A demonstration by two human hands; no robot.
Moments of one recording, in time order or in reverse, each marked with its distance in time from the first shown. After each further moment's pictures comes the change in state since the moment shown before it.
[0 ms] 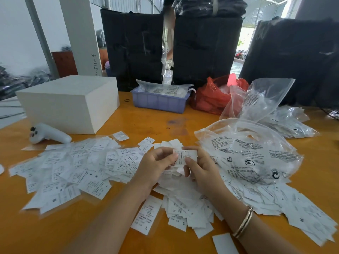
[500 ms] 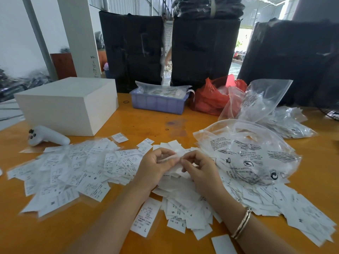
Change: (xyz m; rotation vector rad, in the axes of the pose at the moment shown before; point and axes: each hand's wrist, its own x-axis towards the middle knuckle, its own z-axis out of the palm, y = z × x) left_hand 0.002 -0.003 0.001 0.147 0.054 0.074; right_hand 0.001 -0.003 0.001 -0.102 0.072 -0.048
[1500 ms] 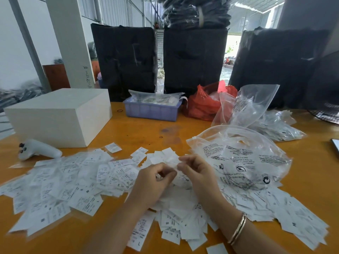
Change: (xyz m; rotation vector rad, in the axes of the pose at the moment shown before) left_hand -0.003 -0.009 0.005 0.420 -0.059 0.267; right_hand 0.004 0.003 -0.003 0.270 0.131 0.110
